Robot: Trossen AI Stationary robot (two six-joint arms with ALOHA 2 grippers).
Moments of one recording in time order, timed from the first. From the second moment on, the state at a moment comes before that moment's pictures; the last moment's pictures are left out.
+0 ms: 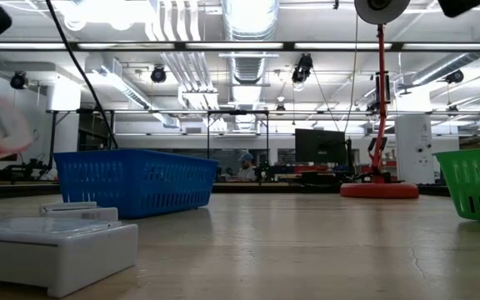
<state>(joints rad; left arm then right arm) -0.95 1.93 1.24 -0.75 -0.71 -0.92 0.86 1.51 0.88 -0.03 0.74 0.38</state>
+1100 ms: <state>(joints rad) -0.67 1.90 1.24 -0.29 -0.79 -0.18 0.67 1.78 0.93 0.40 0.68 0.06</state>
